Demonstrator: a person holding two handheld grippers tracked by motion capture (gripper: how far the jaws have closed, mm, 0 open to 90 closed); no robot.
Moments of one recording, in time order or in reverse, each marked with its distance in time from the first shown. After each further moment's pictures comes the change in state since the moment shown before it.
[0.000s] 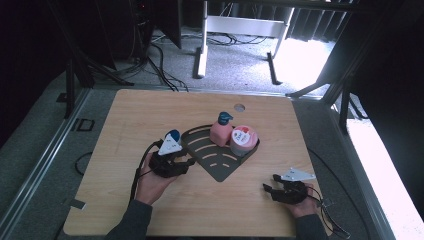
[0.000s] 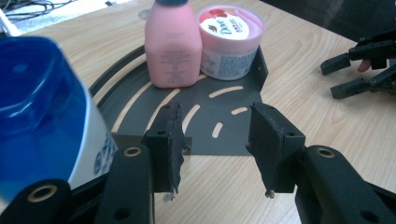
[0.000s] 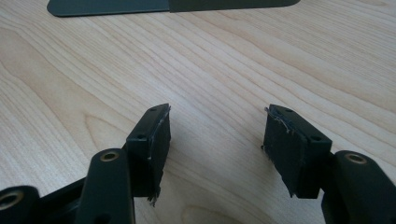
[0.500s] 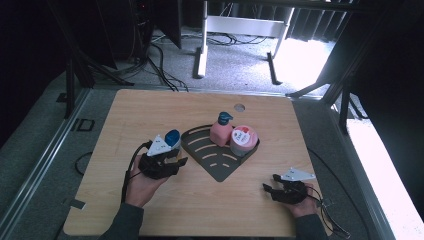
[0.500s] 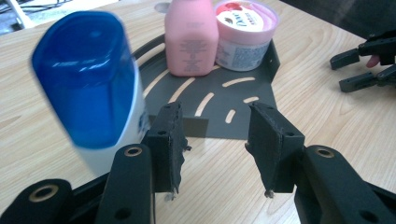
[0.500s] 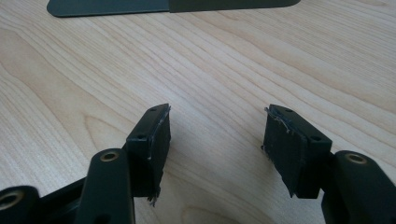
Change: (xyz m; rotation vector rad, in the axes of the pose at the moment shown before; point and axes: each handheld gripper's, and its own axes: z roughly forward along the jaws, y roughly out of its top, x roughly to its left) left arm 0.011 -0.010 -0.021 0.010 0.031 -0.022; right arm 0.000 0.000 0.000 0.001 0.000 -0.001
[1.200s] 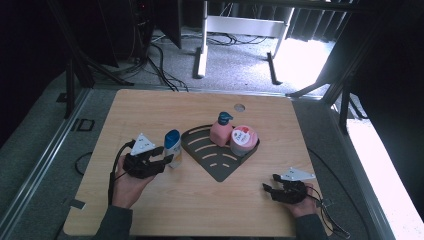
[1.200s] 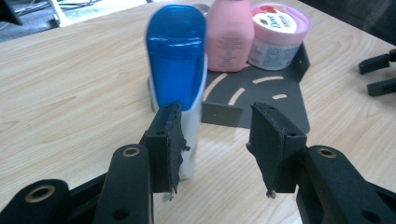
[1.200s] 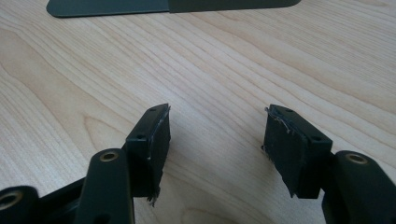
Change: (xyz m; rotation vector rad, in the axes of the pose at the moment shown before) left arm 0.020 -0.006 -0.026 -0.010 0.089 -0.050; right arm 0.000 0.000 0.000 0.000 0.000 0.000
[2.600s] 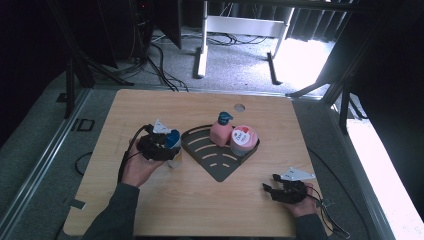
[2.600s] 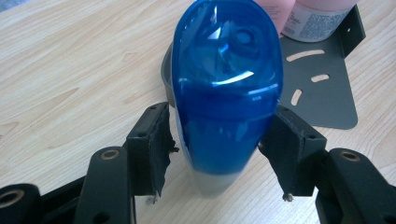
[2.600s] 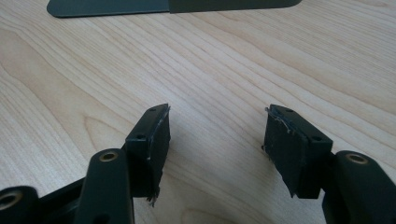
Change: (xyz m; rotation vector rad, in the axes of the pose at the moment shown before) left arm 0.016 0.033 0.052 0.217 0.019 0.051; right arm 0.000 0.000 0.000 0.001 0.002 0.000
